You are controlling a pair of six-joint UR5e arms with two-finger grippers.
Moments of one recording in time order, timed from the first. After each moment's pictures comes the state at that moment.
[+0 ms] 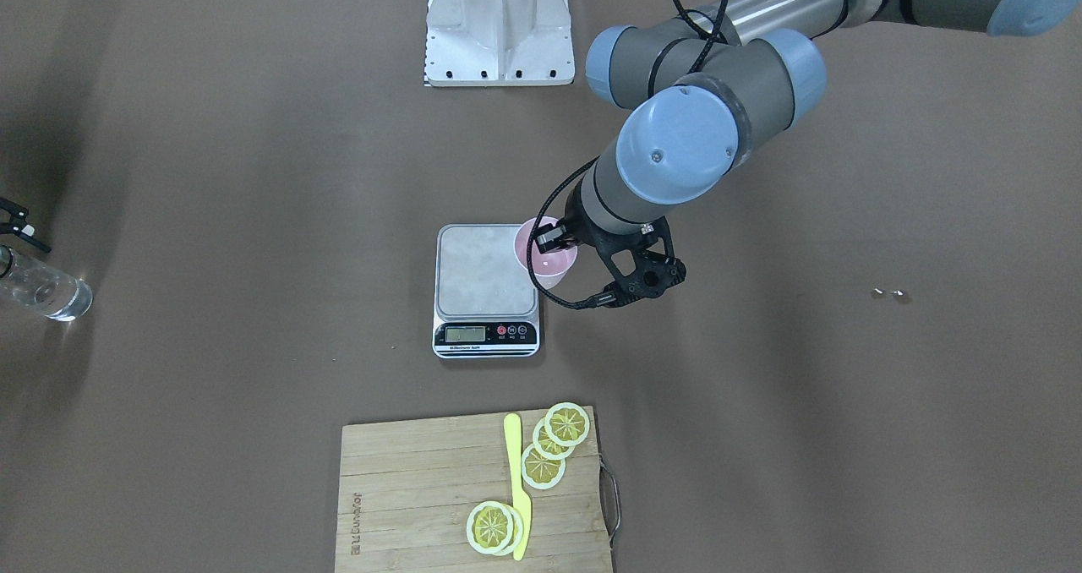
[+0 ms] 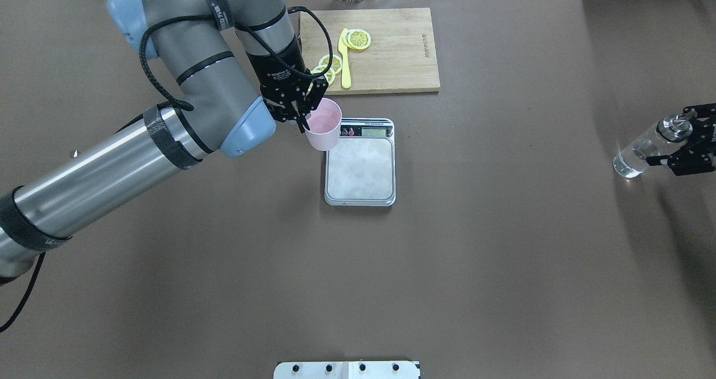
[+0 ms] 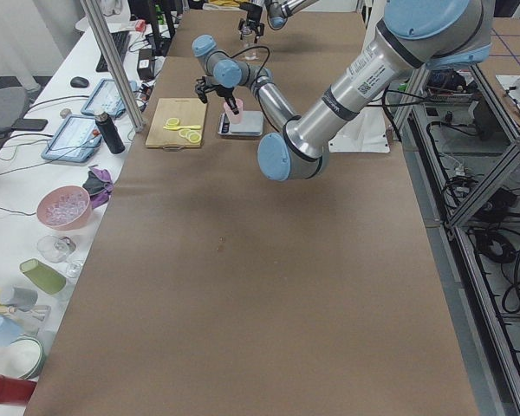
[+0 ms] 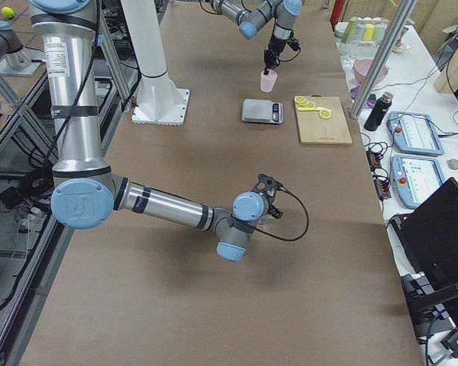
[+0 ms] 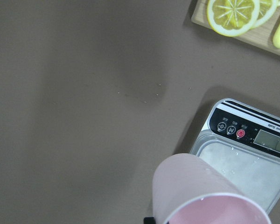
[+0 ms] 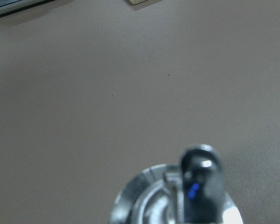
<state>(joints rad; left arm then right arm) -0.80 -2.49 -1.42 -1.43 -2.40 -1.33 1.22 -1.51 1.17 -0.05 2.48 0.06</state>
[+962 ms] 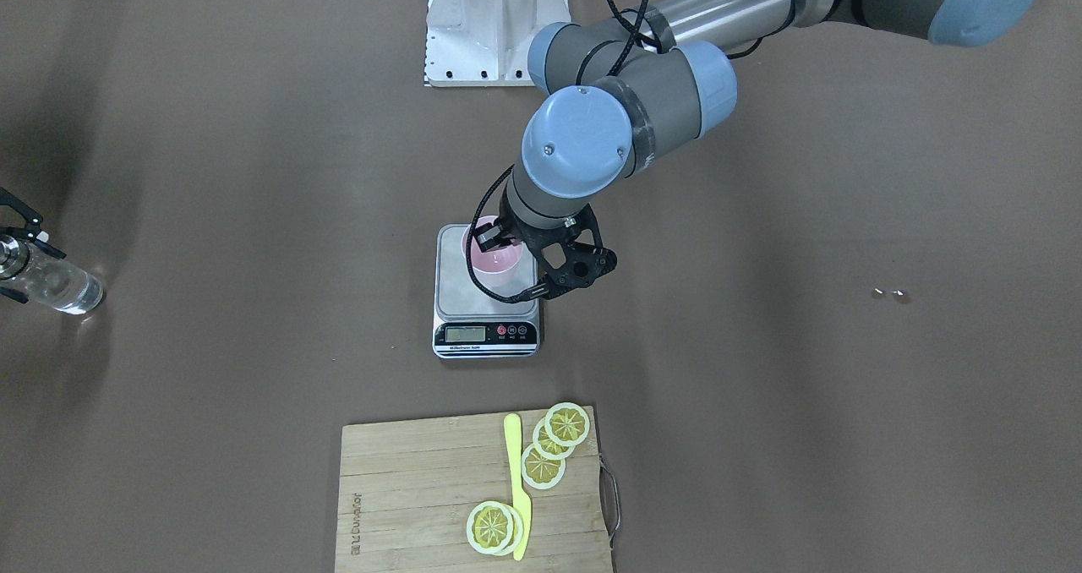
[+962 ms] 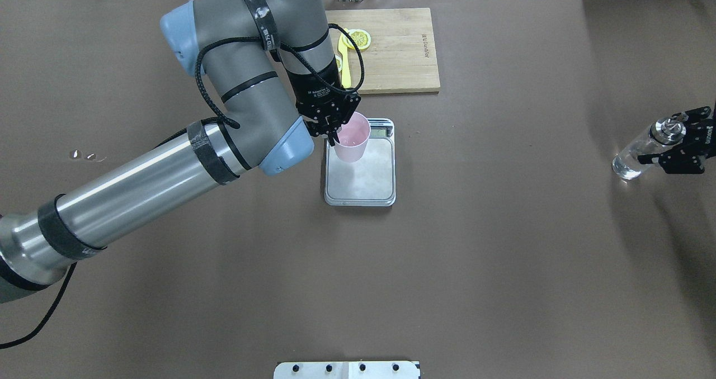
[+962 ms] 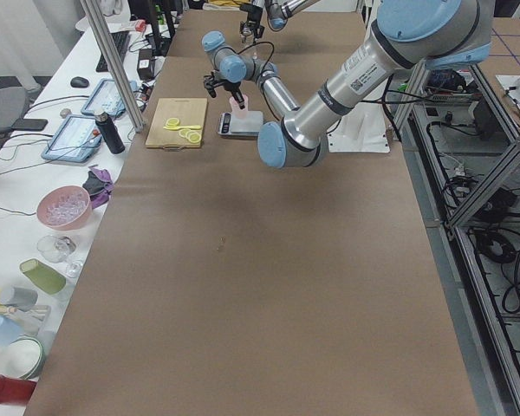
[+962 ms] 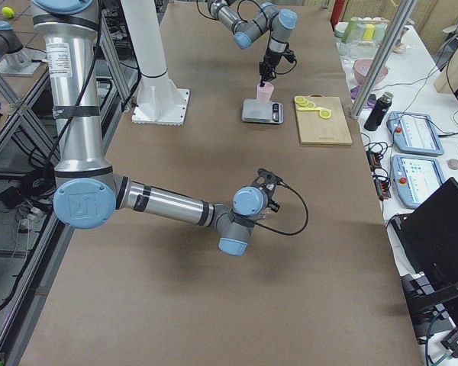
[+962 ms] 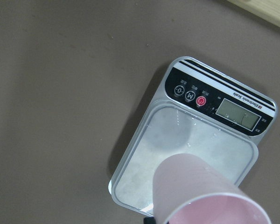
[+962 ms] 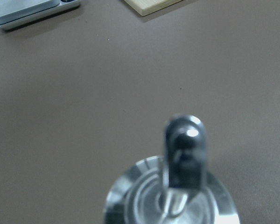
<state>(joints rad) -0.72 -2.58 -1.31 -1.50 -2.33 -1.49 1.20 -1.51 1.21 -0.04 2.48 0.13</state>
